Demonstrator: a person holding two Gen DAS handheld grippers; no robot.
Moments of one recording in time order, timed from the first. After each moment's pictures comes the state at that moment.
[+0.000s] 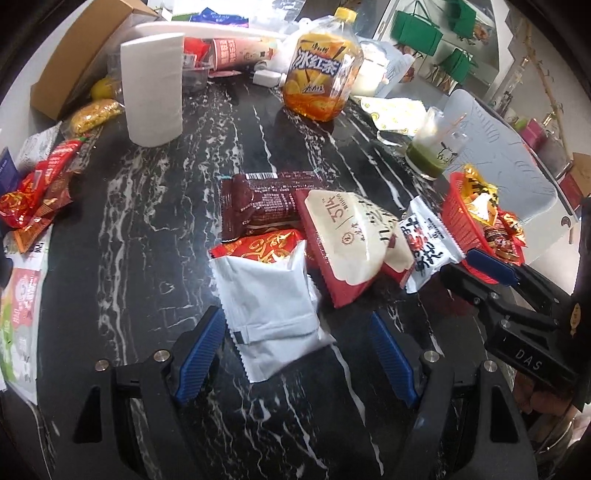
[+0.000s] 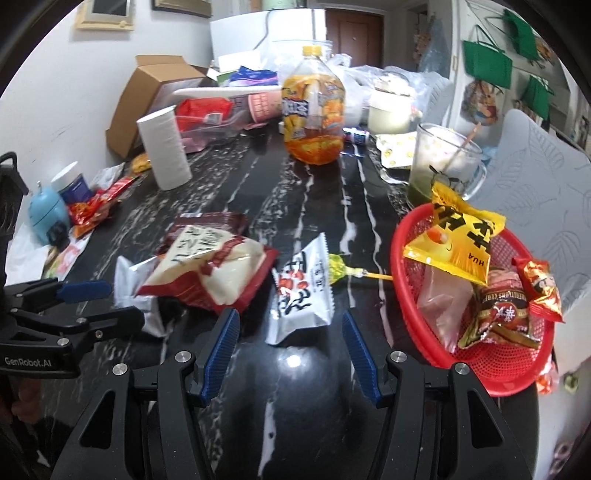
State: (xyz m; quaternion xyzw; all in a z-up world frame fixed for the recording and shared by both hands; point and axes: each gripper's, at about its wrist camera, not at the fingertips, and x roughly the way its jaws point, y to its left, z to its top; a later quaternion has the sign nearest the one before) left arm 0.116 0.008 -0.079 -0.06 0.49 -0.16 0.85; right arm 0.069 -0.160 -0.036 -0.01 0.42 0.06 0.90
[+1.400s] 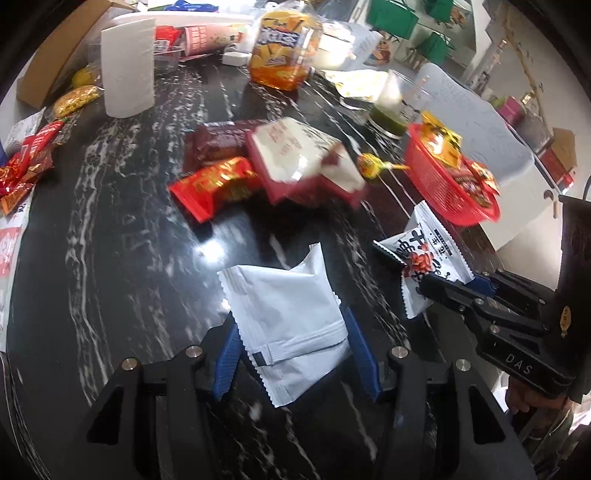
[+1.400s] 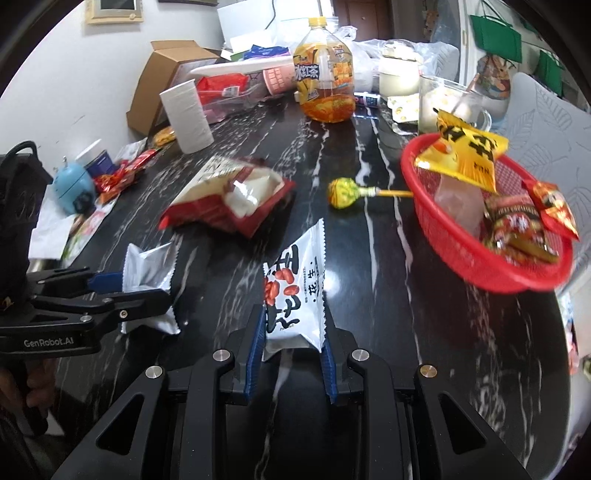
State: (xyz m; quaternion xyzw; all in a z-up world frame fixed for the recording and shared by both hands) left arm 0.061 -0.012 -0.091 -0.05 0.50 -0.21 0.84; right arm 0.012 -0.167 -0.056 0.02 0.46 0.12 0.88
